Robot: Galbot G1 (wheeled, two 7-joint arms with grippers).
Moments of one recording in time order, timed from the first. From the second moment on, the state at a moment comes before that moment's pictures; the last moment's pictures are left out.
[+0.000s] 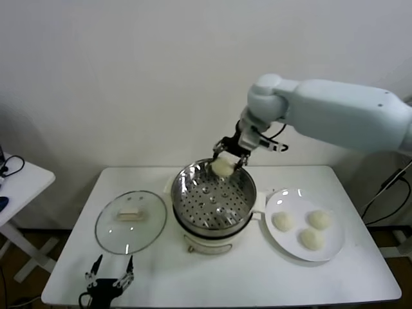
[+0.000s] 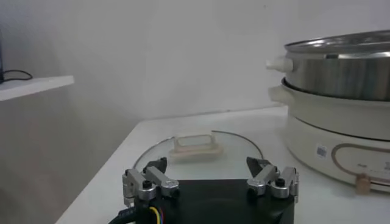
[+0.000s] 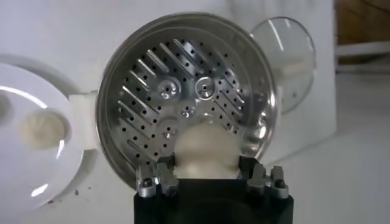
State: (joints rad) left arm 1.81 -1.53 -0.70 -2.00 -0.01 -0.03 0.06; right arm 0.73 1.11 -1.41 1.33 -0.05 0.49 -0.96
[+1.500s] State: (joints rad) left arm 1.80 -1.53 -0.71 -1.99 0.00 -0.04 0.06; right arm 0.93 1.01 -1.74 1.27 0.30 0.41 -0.99
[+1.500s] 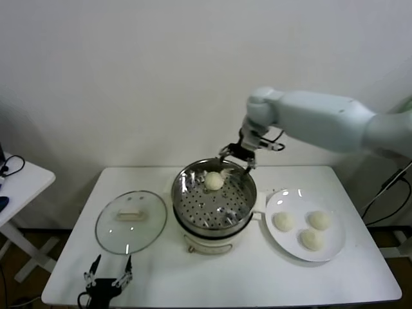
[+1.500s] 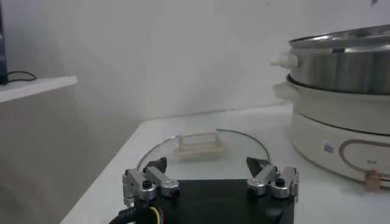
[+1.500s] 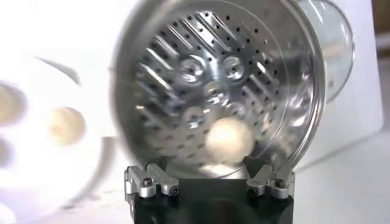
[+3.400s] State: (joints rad) left arm 1.81 -1.53 -0.72 -1.98 0.02 -0.05 0.05; right arm 0.40 0.70 -1.51 1.33 0.52 -0.38 -0.69
